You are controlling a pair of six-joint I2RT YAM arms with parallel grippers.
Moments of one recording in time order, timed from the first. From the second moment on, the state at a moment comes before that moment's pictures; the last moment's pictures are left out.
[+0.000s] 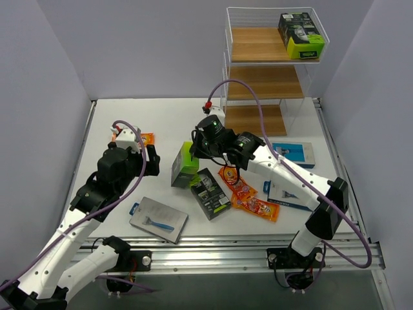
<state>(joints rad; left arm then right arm) -0.52 0.81 0.93 -0.48 -0.27 -0.25 0.88 1.62 1.55 -0.58 0.19 0.78</state>
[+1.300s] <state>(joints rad) -0.52 0.82 0.93 -0.48 -0.23 -0.25 0.88 1.53 1.52 -0.63 0.15 0.78</state>
